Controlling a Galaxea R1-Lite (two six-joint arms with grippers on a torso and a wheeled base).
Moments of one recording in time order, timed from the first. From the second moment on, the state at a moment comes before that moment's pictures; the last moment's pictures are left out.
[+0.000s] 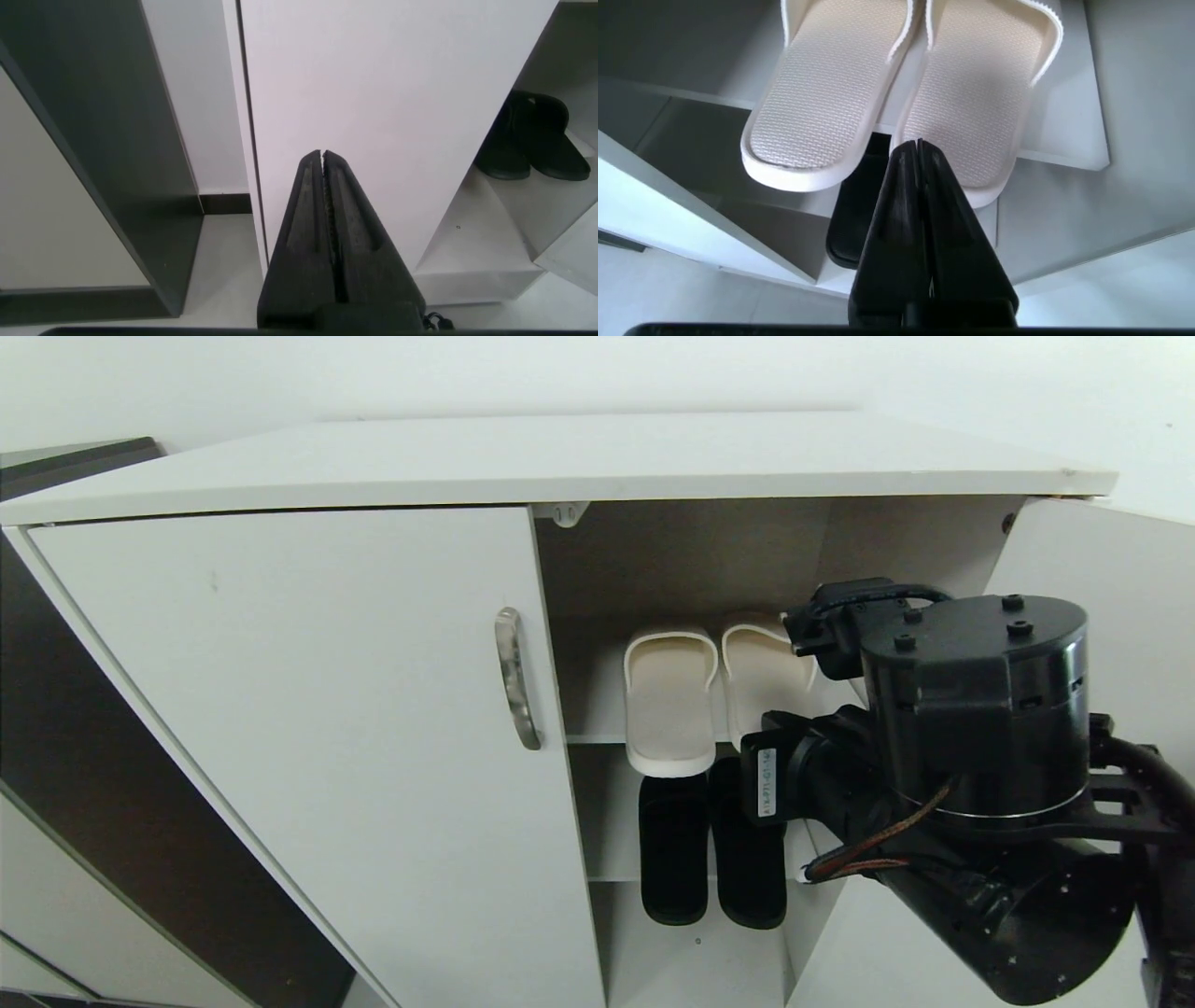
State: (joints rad) left arm 0.00 0.00 0.00 0.00 -0.01 -0.01; right arm 1.02 1.62 -1.04 -0.28 -0.81 0.22
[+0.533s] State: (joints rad) left arm 0.00 0.00 0.00 0.00 -0.01 -0.01; right arm 1.02 1.62 -1.03 -0.28 -0.81 0.24
